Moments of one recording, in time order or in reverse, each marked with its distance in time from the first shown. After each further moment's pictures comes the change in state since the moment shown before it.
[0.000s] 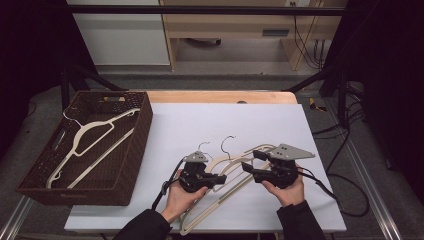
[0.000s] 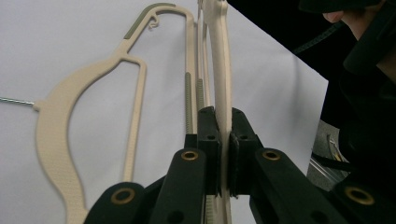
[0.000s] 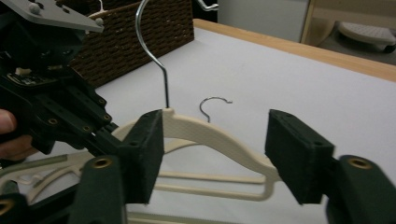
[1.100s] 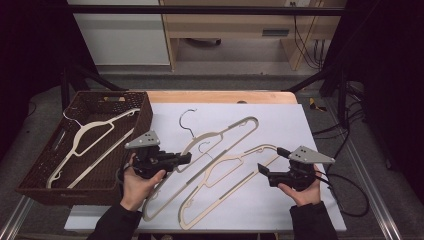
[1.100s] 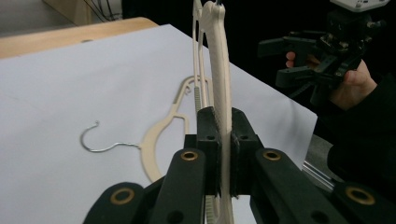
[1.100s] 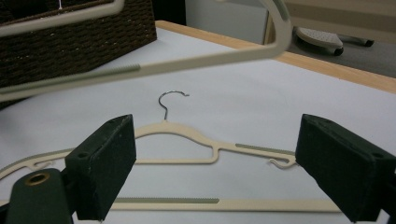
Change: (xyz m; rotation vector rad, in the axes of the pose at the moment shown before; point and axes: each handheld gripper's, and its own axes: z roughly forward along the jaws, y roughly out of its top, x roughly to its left) left arm 0.010 0.033 -0.133 -0.179 0.073 0.107; right arm -0.021 -0.012 -0.026 -0.016 -0.127 -0.005
